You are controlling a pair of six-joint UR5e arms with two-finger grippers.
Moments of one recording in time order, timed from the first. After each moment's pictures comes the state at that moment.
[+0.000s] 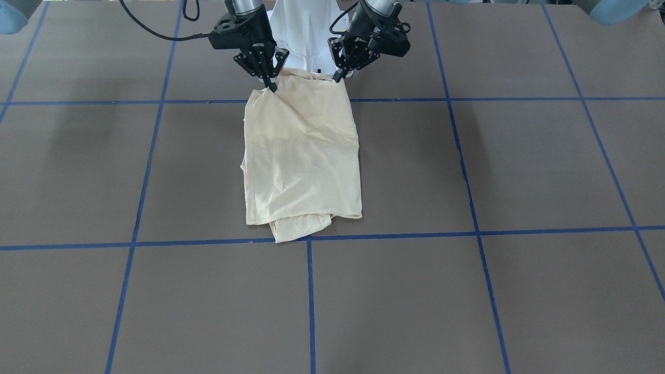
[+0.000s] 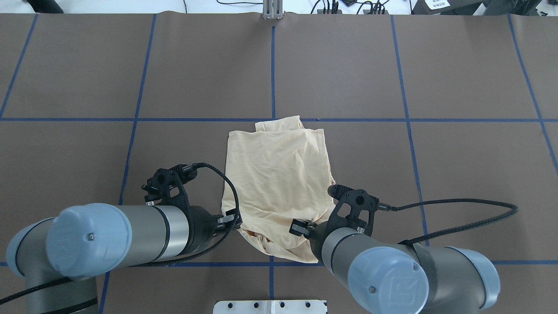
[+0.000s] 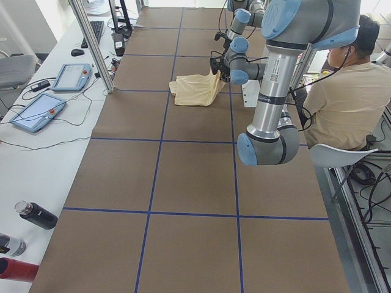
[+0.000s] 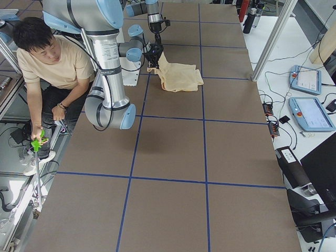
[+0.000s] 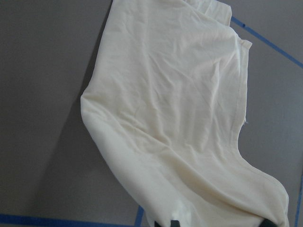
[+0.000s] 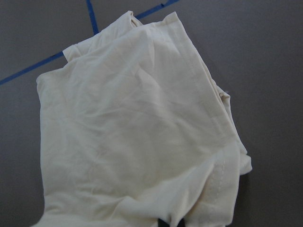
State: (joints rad) left arm -0.29 -1.95 -2.12 -1.86 -1.61 -1.70; right arm 0.17 -1.16 2.13 -1.55 1.33 1.78
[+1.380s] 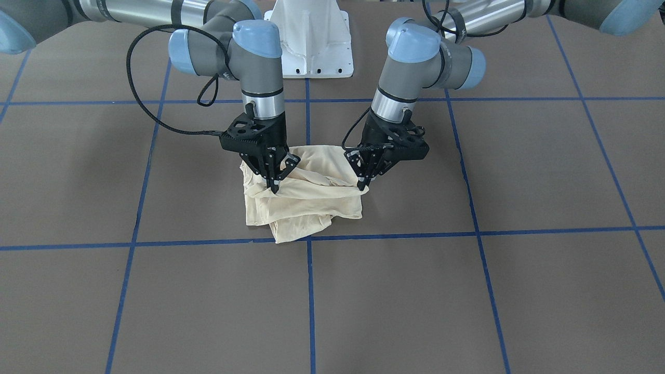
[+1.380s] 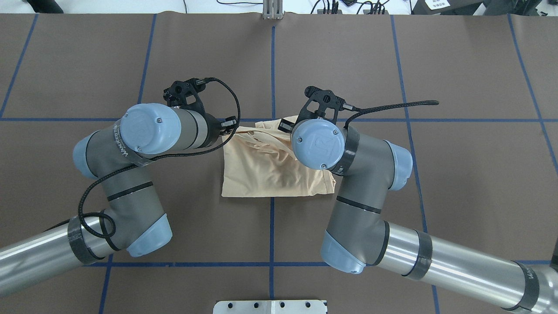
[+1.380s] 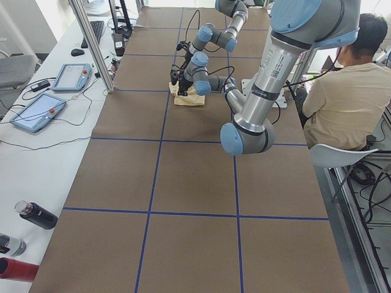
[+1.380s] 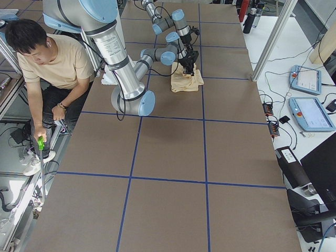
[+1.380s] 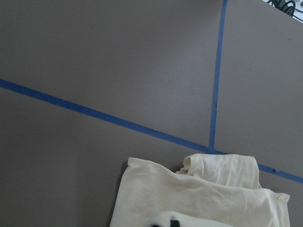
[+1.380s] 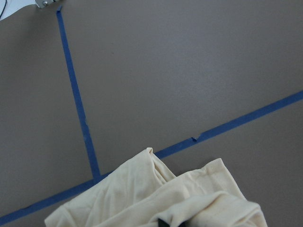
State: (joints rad) left arm -0.55 -2.13 -1.63 -2.03 -1.61 -1.51; right arm 0.47 -0.88 1.58 -1.41 1.41 1.63
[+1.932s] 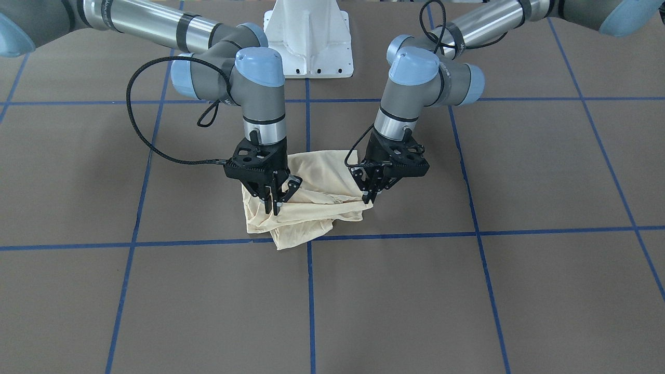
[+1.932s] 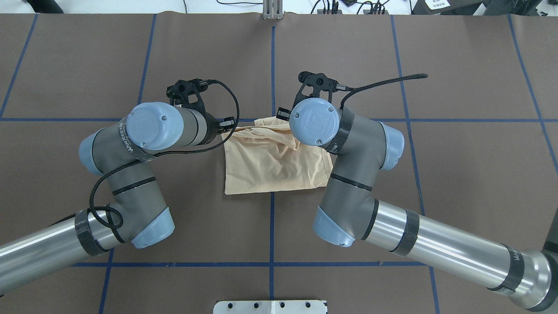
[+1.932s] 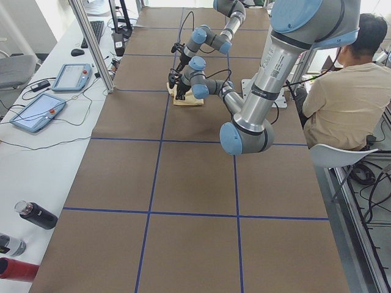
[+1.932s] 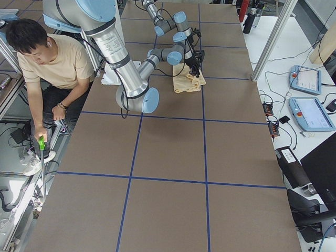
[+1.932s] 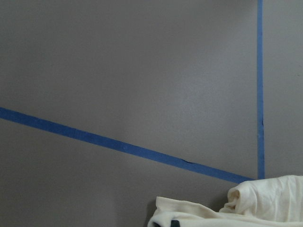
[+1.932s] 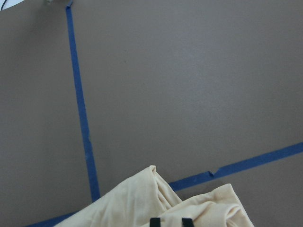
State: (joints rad) left arm -0.58 -2.13 -1.60 -2.05 -1.63 -1.36; right arm 0.54 -0.83 1.53 -1.39 1.51 1.47
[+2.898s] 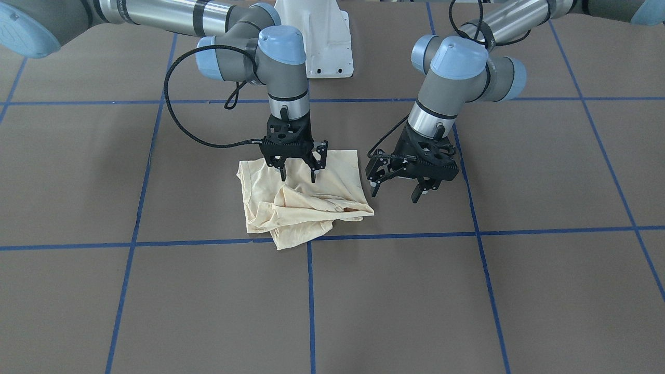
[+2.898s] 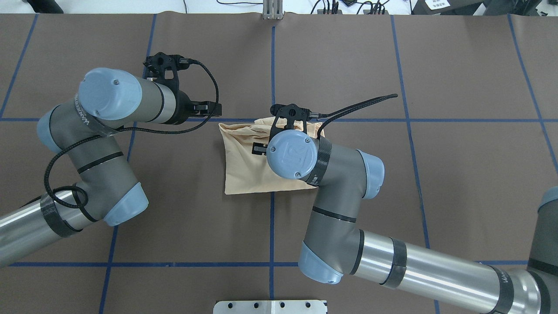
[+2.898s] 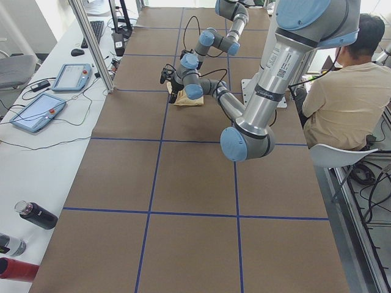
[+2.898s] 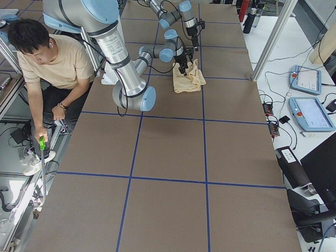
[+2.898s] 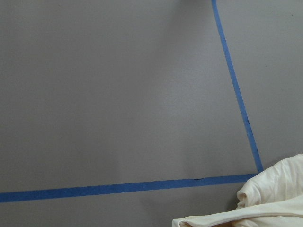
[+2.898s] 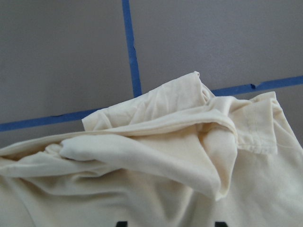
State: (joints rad) left arm -0.67 -2.08 -1.67 -2.06 -1.75 -1.14; right arm 0.40 -0.83 1.55 -1.42 1.48 1.44
